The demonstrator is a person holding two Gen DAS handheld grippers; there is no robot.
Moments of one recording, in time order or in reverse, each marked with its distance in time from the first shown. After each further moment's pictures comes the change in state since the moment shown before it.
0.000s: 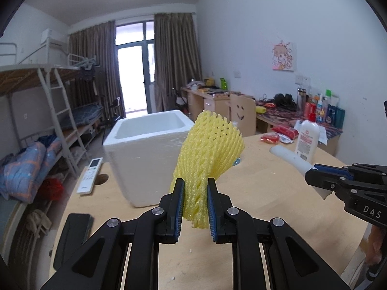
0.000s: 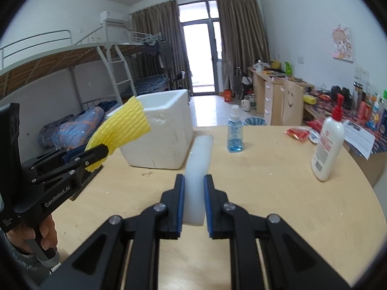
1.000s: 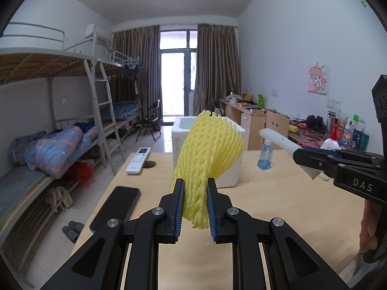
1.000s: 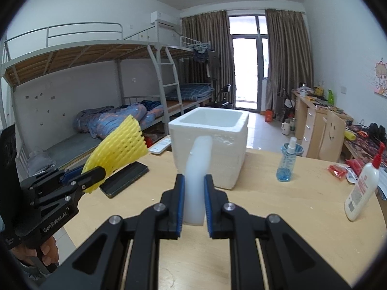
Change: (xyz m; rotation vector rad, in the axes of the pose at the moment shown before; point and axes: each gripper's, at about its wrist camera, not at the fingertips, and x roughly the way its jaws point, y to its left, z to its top) left arm -0.070 0.028 -0.033 -0.144 -0.072 0.198; right arm -0.002 0.056 0.015 -0.186 -0.070 0.223
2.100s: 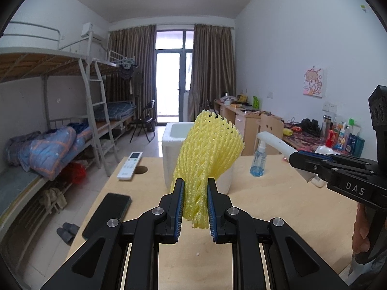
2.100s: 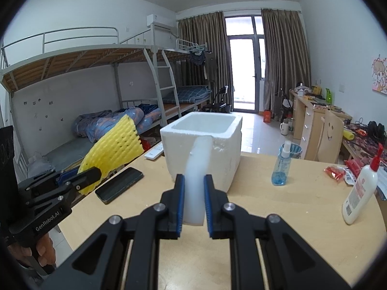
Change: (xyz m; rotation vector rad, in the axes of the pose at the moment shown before) left arm 0.004 -0.004 0.022 -0.005 -0.002 -0.045; right arm -0.004 -0.013 0.009 0.023 -0.014 -0.004
